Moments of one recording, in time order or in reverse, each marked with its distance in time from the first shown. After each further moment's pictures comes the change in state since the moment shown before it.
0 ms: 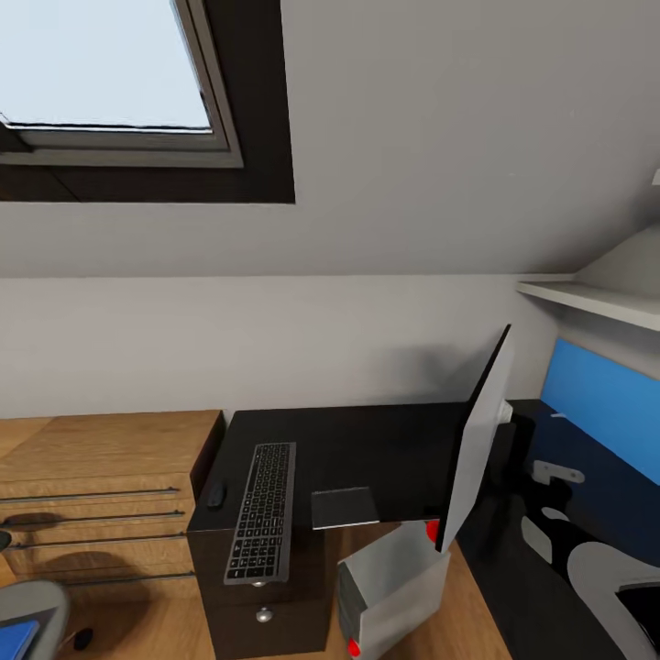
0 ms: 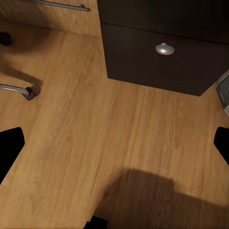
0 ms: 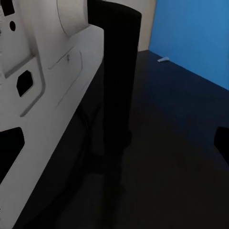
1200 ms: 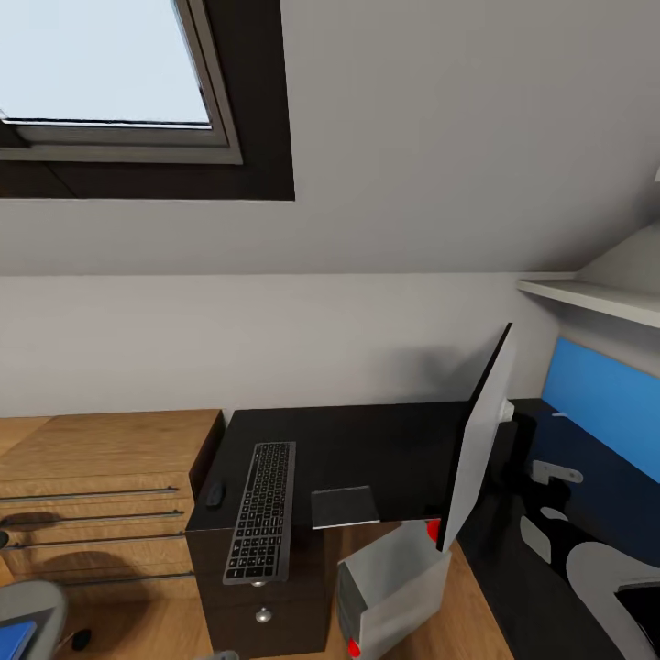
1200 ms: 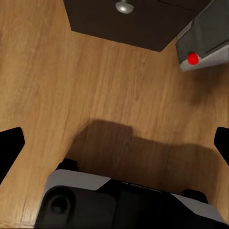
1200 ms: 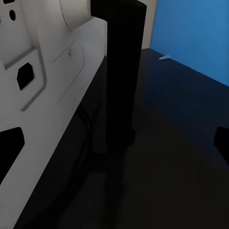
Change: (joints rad) left arm 0.215 0.114 0.030 -0.925 0.200 0.832 0.252; right arm 0.000 0.003 0.000 -0.003 -0.001 0.004 -0.002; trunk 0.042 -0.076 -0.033
